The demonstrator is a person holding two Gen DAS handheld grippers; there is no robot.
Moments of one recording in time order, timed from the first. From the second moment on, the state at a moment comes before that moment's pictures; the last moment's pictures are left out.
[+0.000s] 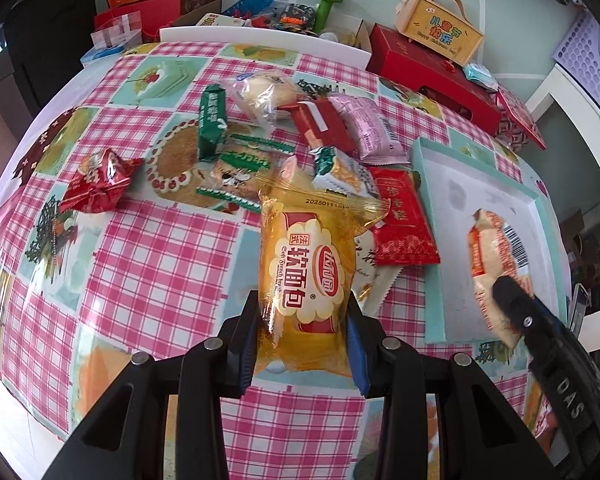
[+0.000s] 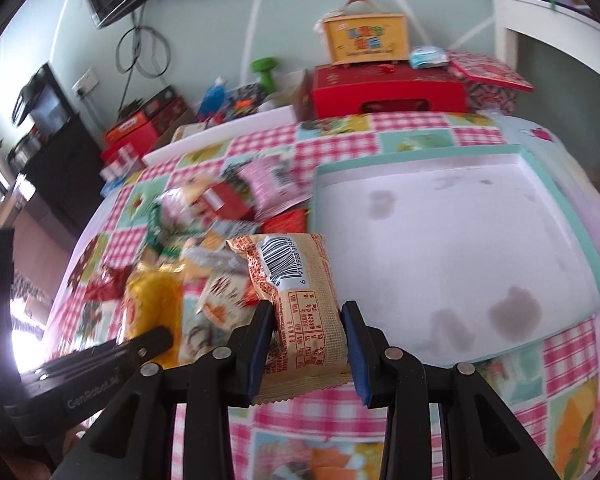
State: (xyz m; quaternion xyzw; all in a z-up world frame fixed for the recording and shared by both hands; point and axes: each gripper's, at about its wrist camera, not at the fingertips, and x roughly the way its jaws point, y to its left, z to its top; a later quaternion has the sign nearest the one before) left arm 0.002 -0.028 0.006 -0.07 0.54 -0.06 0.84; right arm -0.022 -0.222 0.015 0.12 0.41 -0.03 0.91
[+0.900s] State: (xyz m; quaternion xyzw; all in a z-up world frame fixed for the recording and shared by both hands) left arm 0.058 -0.173 0.007 -0.02 0.54 -0.21 0.82; right arm -0.012 -0.331 -0.004 0.16 0.41 -0.23 0.87
